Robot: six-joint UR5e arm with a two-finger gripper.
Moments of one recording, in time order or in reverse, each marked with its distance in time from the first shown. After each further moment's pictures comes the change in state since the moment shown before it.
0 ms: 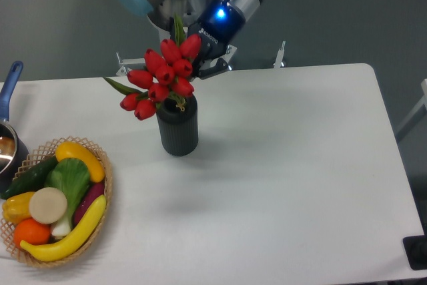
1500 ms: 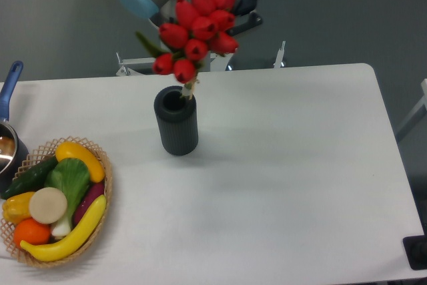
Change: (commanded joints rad) arm 0.187 0.015 0.150 0.015 -0.081 -0.212
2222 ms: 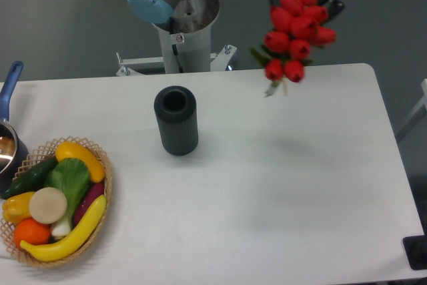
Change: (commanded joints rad) arm 0.223 -0.127 0.014 0.020 0.351 0.349
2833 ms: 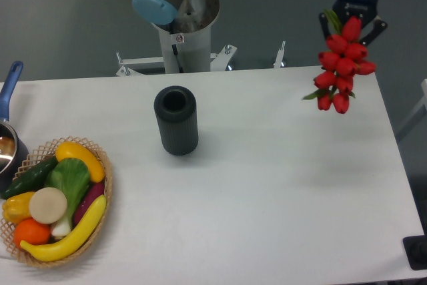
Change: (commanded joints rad) arm -0.014 -0.189 0.160 -0.006 0.387 0.037
